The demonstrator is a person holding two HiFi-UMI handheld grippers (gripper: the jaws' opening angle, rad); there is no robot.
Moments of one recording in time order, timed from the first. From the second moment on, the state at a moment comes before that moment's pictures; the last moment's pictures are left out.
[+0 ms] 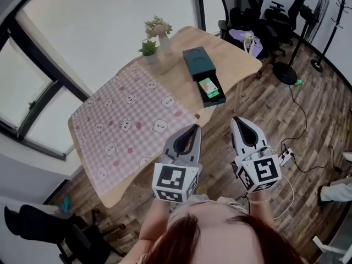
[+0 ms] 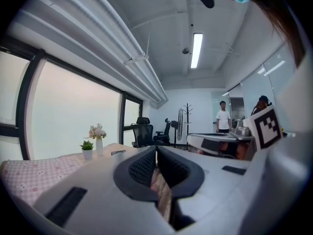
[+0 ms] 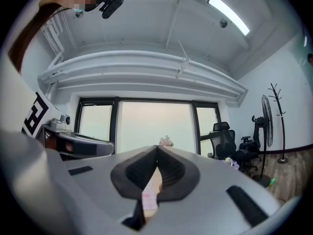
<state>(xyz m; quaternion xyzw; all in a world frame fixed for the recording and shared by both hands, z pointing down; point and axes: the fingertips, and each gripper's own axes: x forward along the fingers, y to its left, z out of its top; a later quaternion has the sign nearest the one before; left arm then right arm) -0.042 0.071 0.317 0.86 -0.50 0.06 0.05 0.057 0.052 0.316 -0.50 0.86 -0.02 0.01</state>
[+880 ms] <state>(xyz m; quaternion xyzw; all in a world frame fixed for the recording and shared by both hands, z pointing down) -0.068 -0.015 0.339 0.87 -0.48 0.06 0.07 0.020 -0.036 0.344 -0.52 0.85 -0.02 -0.03</state>
